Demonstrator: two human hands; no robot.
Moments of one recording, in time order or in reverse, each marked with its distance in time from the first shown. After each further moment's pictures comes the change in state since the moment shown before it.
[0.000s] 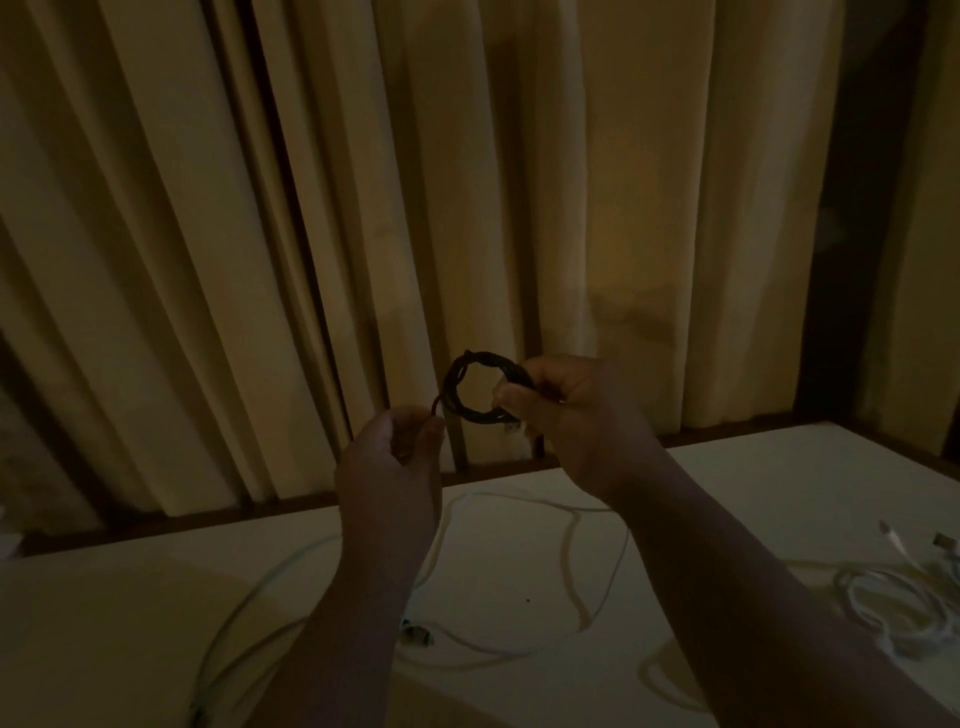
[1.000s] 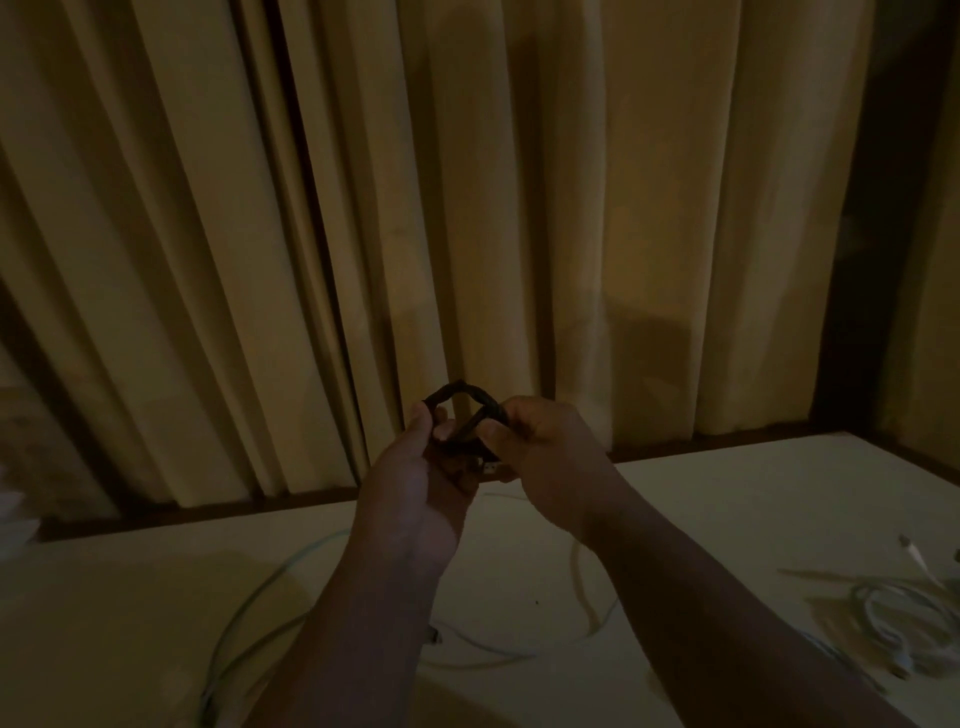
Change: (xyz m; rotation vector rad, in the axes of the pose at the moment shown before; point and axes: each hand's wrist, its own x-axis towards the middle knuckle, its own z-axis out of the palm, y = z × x) left_hand 0.001 0.027 0.002 -0.994 -0.156 -0.766; right_hand -0.003 0.016 0.039 0.023 -0.092 0.154
